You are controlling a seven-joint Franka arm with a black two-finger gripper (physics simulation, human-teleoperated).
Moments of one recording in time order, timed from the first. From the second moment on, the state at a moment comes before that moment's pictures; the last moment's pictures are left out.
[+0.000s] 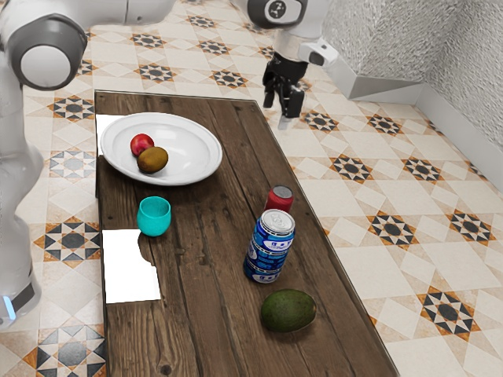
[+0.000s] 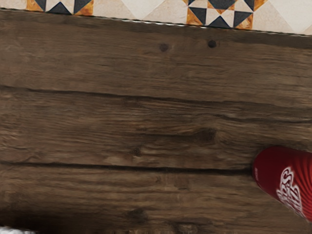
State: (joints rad) arm -0.38 0.05 0.54 -1.49 -0.03 1.53 0.04
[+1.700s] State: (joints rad) arm -0.15 -0.33 0.52 -2.05 0.10 1.53 -1.36
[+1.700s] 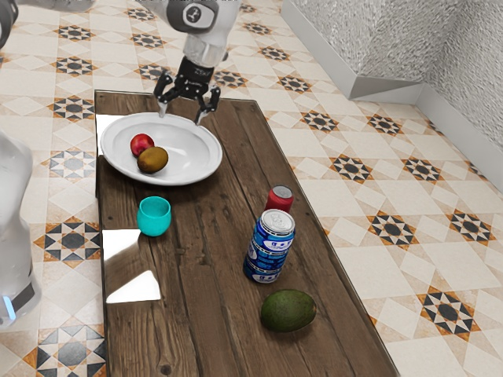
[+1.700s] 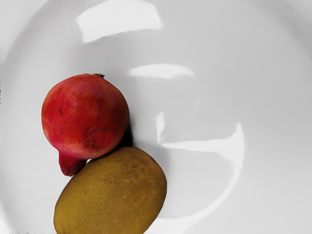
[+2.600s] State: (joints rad) arm -0.05 -0.59 0.40 -2.40 0.09 1.62 -1.82
